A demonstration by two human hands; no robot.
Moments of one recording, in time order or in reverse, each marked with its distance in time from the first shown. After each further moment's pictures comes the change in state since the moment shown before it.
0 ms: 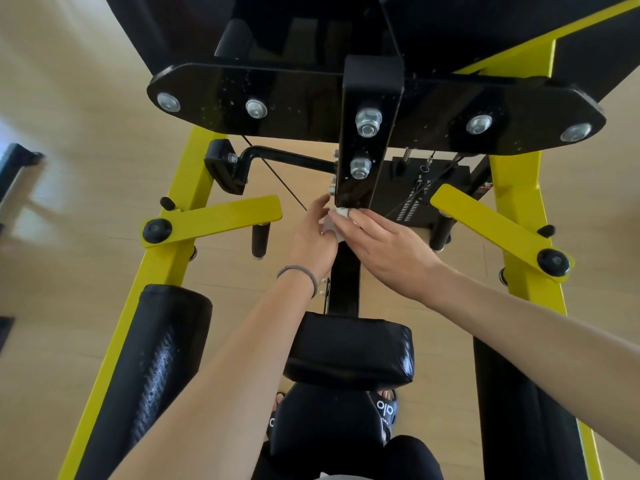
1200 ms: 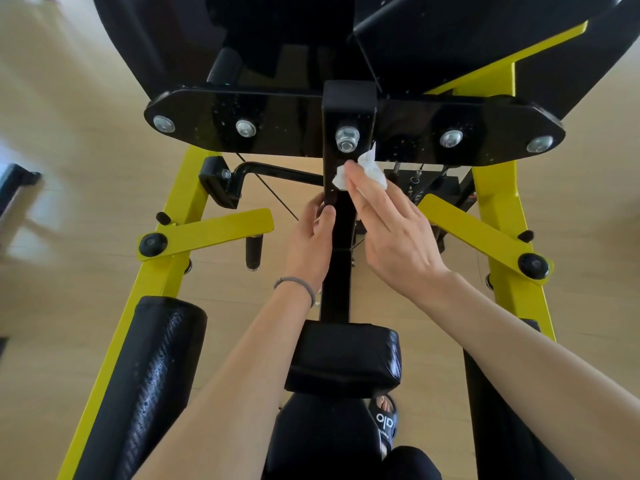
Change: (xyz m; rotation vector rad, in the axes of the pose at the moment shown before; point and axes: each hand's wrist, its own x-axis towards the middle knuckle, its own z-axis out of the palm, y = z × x) left_hand -0.022 0.034 -0.001 -0.226 0.036 0.015; right_hand 0.002 0.013 -0.062 0.498 0.490 0.476
